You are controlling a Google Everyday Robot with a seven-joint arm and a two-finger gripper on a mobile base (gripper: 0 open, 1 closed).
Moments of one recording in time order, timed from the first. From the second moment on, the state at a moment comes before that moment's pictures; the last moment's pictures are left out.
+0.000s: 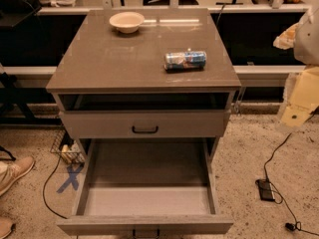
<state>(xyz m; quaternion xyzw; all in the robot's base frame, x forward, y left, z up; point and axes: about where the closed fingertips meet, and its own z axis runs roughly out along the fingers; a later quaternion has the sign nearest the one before) 0.438 -0.217 0.976 -0.60 0.78 -0.03 0.16</state>
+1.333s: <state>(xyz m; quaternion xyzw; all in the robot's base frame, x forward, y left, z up) 0.596 -0.186 0.962 -0.58 0.76 0.08 0.30</state>
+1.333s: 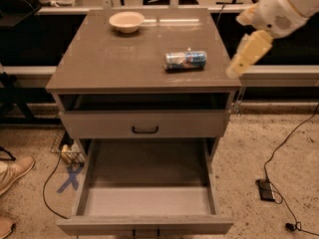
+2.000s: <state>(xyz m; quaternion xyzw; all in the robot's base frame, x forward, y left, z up) 0.704 -0.143 0.929 -0.57 0.76 0.09 0.29</state>
